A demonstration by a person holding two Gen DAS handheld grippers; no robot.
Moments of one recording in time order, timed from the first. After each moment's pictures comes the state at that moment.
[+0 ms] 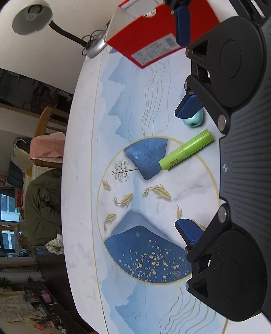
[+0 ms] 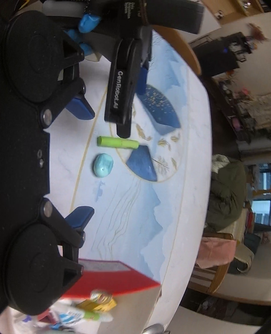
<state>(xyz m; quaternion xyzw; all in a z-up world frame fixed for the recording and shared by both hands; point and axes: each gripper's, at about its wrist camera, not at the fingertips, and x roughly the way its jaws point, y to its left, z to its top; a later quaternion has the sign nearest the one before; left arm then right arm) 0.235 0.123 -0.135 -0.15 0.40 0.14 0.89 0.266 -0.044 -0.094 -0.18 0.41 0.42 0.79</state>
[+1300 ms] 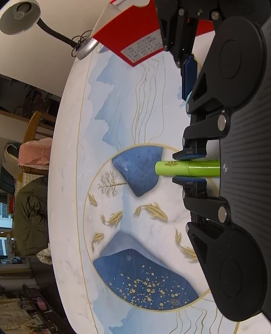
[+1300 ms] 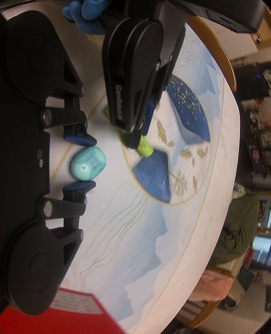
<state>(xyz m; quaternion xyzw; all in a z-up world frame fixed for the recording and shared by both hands) 0.258 0.114 -0.160 -0.16 0.42 0.12 0.89 0.295 -0.012 -0.146 -0.25 0.41 0.45 0.75</state>
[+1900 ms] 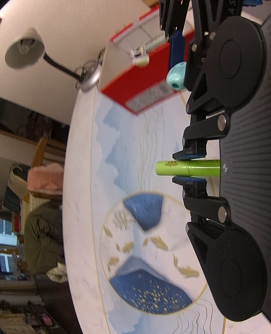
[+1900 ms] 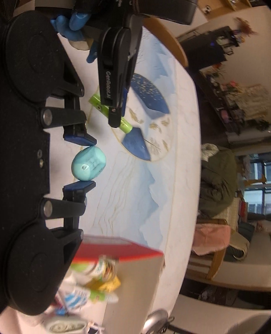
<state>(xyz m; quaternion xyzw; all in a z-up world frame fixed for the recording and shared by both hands) 0.238 0.064 -0.095 -0.16 0.40 0.06 0.90 0.276 -0.109 -0.064 -0.13 0.39 0.39 0.82</state>
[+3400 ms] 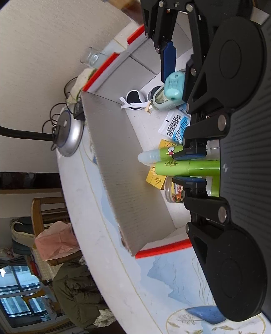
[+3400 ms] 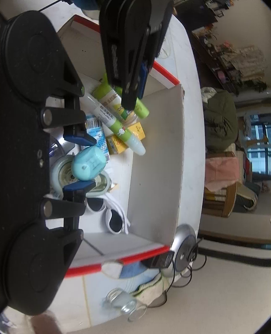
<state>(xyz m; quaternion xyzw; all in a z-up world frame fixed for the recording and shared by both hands) 0.408 -0.149 -0.094 -0.02 0.44 0.01 0.90 0.412 -0.285 -0.089 -0.15 0.40 0.32 0.85</state>
